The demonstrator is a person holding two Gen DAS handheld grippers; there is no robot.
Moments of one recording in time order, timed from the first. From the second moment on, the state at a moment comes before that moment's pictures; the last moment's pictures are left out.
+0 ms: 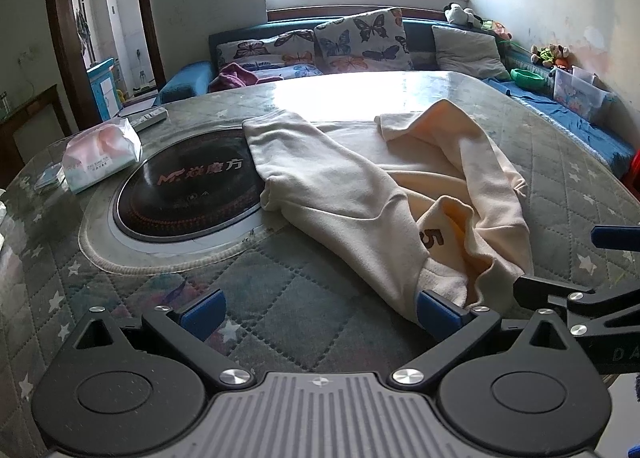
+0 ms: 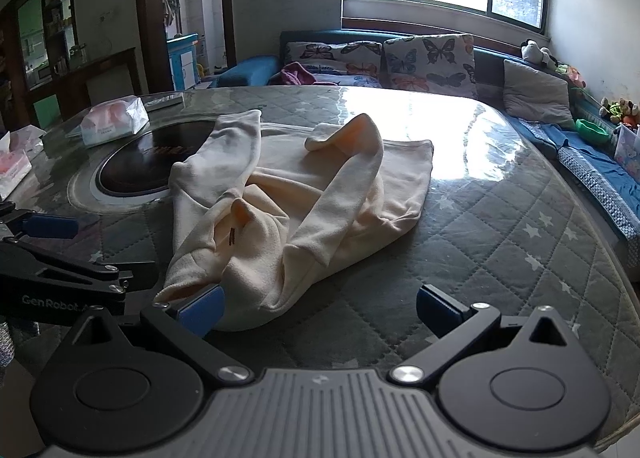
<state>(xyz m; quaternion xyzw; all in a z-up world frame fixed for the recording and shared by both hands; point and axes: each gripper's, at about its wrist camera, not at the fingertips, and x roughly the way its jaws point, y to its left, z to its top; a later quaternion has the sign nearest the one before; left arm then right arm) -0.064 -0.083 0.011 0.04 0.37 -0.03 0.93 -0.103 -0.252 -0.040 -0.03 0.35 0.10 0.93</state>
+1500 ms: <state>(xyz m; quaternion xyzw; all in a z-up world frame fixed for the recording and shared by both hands) -0.029 -0.084 0.013 0.05 0.38 -0.03 0.92 -0.071 -0.245 -0.038 -0.04 0.36 0.11 0.93</state>
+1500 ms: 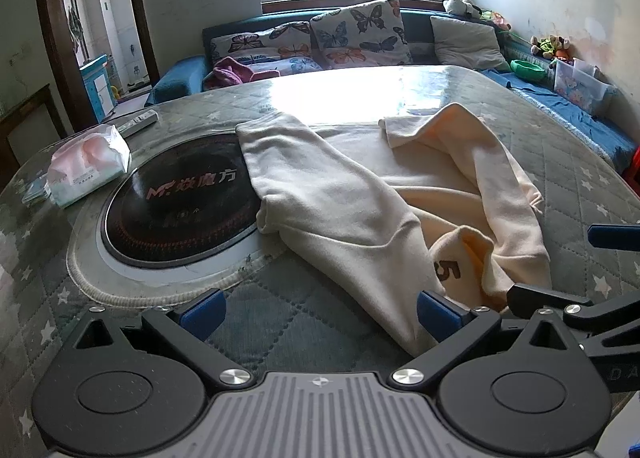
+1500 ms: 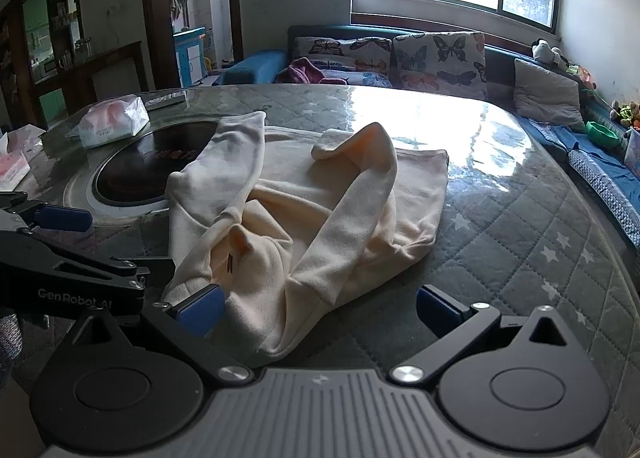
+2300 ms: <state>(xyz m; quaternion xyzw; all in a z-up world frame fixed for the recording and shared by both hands) 0.029 -0.086 0.017 0.05 0.37 -0.04 0.93 0.007 -0.262 -0.025 -0.04 0.34 0.10 0.94</state>
